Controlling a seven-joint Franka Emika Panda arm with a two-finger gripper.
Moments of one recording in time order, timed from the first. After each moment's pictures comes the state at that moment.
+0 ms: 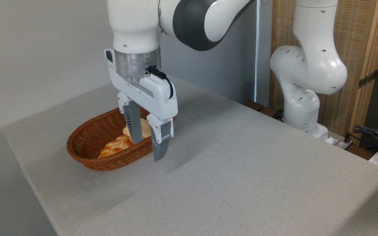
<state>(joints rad) -0.13 -0.06 0.08 -1.93 -0.08 1.96 0.75</state>
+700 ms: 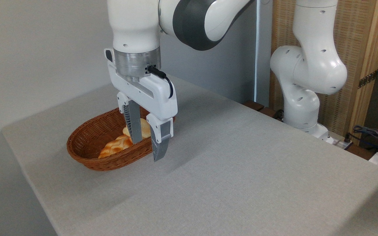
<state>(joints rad) -0.13 -0.06 0.08 -1.92 -0.08 1.96 0.75</state>
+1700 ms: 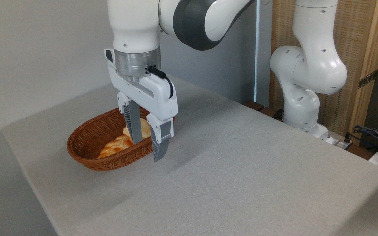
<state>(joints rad) -0.13 -0.06 0.08 -1.92 -0.08 1.96 0.75</state>
